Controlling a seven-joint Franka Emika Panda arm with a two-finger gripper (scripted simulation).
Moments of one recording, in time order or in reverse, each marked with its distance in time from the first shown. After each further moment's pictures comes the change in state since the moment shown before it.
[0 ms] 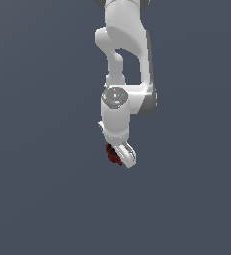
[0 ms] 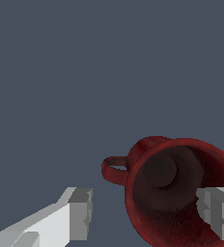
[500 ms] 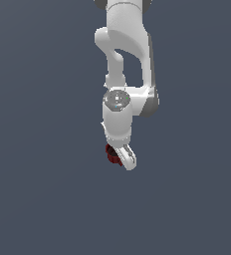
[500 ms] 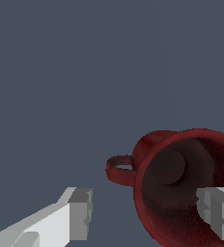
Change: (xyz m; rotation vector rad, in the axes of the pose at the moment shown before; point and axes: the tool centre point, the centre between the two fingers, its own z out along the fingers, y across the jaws) arm -0.004 -0.005 0.008 0.003 -0.003 0.089
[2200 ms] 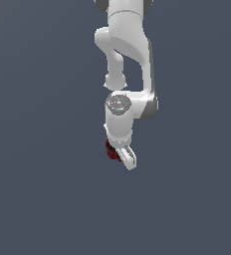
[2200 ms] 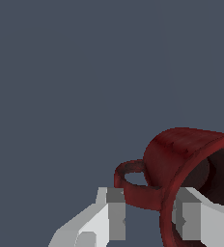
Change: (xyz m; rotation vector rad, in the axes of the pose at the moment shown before) arm -0.010 0.008 0.024 -0.001 -0.001 0.005
